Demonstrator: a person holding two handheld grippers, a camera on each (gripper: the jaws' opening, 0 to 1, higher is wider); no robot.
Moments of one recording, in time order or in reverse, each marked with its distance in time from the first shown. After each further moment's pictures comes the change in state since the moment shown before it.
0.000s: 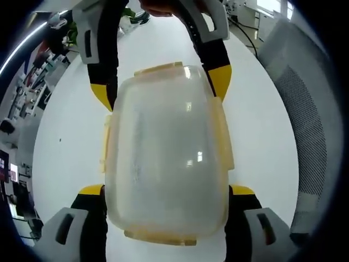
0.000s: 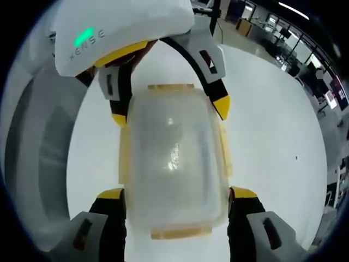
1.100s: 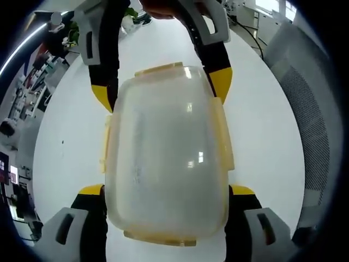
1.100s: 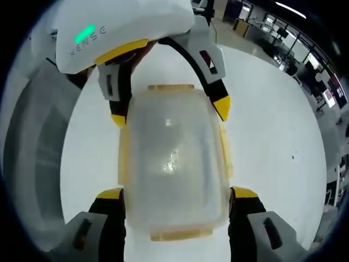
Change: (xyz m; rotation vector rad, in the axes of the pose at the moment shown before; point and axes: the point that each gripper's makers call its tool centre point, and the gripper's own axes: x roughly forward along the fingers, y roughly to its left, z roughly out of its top) left arm 0.006 0.023 0.000 0.008 -0.013 0.000; right arm 0.003 -0.022 -0.002 0.011 -0.011 -0.013
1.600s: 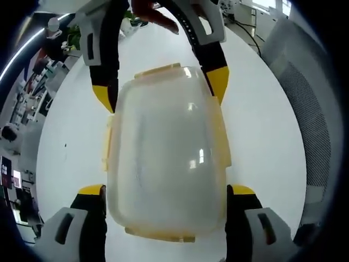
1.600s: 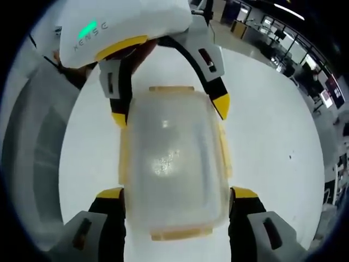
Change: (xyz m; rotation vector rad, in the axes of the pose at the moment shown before) left arm -0.006 -0.001 0.000 0.025 -0.018 0.027; right arm -0.004 0.003 -0.001 0.003 -0.020 -0.034
